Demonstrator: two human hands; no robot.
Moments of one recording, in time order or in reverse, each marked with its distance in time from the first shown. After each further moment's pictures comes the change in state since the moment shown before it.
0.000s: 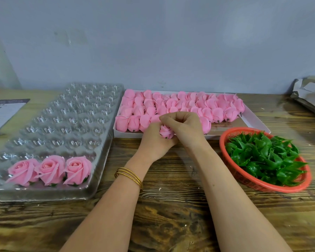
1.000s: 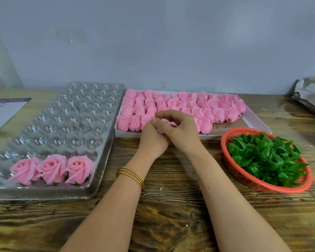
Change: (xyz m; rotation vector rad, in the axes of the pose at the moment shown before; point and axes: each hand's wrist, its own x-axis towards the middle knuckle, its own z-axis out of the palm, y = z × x) left_hand 0.006 0.000 0.002 0.068 0.158 -0.094; right_hand -0.002 0.007 0.008 -0.120 -0.062 -0.167
